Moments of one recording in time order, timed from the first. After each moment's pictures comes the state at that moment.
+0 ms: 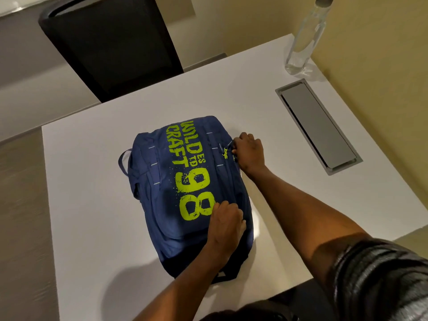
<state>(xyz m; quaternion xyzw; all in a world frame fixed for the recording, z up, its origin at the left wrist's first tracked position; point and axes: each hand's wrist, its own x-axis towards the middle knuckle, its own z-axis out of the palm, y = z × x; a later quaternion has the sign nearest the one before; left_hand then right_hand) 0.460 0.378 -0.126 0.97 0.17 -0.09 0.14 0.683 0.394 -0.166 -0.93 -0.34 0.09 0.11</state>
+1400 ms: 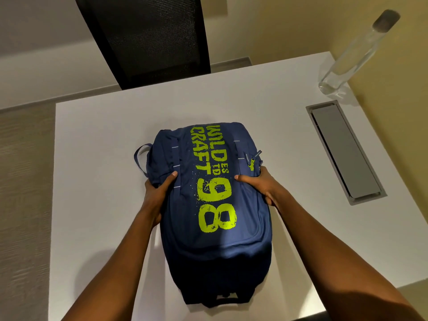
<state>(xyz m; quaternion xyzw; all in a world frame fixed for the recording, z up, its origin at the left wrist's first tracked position) 0.401 0.621 -0.175 0.43 0.57 0.08 0.70 0.649 0.398 -0.184 -0.73 0.00 0.47 0.49</state>
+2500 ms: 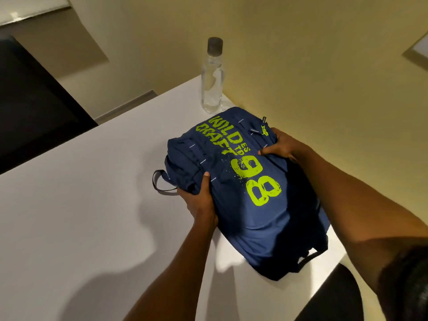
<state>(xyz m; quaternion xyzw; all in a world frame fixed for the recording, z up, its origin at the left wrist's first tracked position) 0.734 0.349 -0.158 0.42 0.51 0.14 0.73 0.967 0.152 -0.124 -0.85 -0.05 0.32 0.42</state>
